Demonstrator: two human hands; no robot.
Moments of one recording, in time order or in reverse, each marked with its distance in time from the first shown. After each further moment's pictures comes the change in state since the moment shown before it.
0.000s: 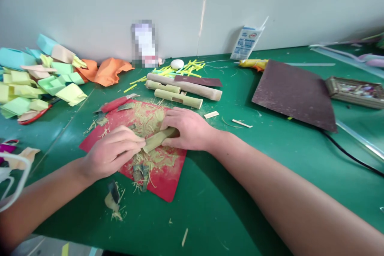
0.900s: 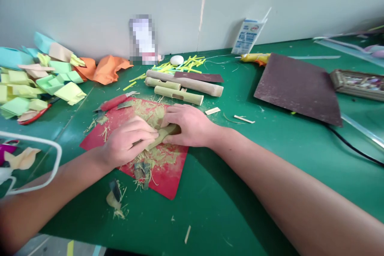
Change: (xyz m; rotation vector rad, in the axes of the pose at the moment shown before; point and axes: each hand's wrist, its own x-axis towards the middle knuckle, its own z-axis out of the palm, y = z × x) left_hand 0.013 -0.005 0.010 -0.026 0.045 0.075; right_hand 0.001 0.003 0.002 -0.023 0.013 0.001
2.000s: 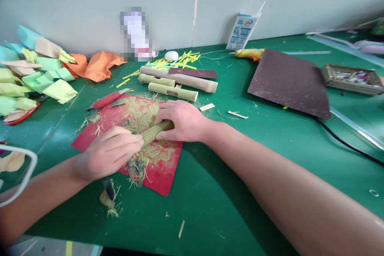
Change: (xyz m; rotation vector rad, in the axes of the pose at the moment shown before) left_hand -0.016 0.007 -0.008 0.294 -0.149 0.166; right_hand 0.003 0.002 0.001 0.004 0.002 -0.001
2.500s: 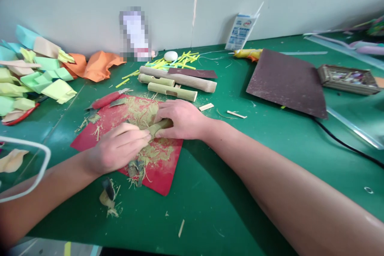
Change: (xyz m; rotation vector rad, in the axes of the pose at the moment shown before) left_hand 0.006 -0.001 0.007 0.099 0.057 0.066; right_hand 0.001 0.003 -0.001 0.014 0.000 -0.002
